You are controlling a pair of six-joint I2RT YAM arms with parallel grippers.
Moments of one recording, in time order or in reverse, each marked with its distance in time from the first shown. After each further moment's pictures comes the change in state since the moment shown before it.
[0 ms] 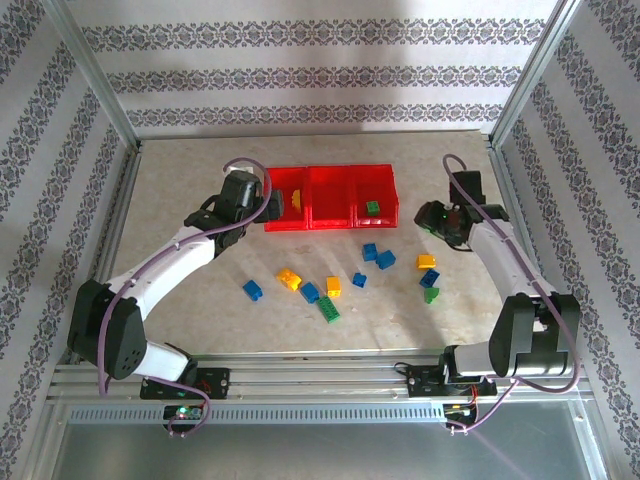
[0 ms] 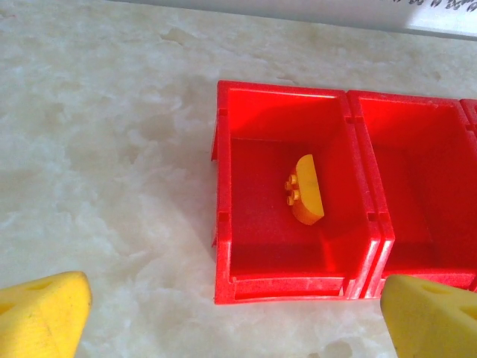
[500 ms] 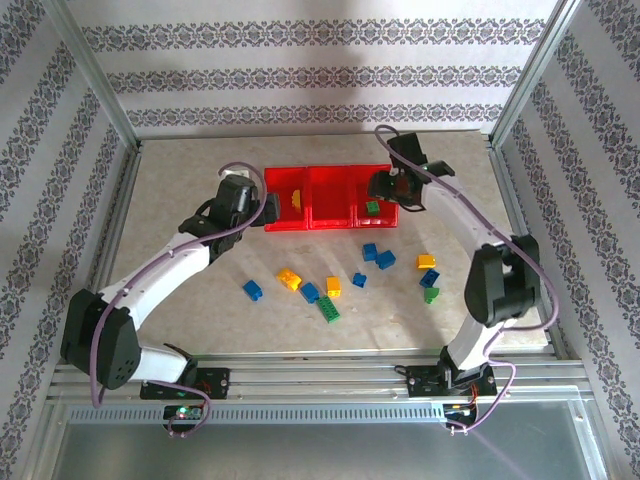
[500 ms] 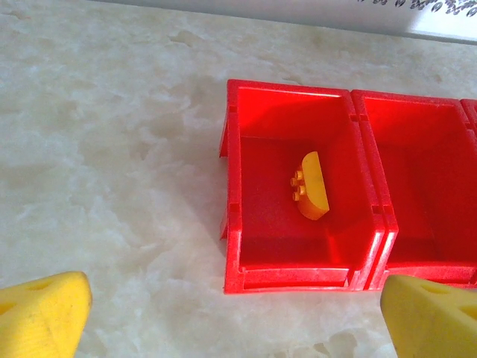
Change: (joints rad) left arm 0.001 -0.060 -0.043 0.000 -0.009 0.000; right arm 0.259 0.386 0.449 -0.049 0.109 -0.105
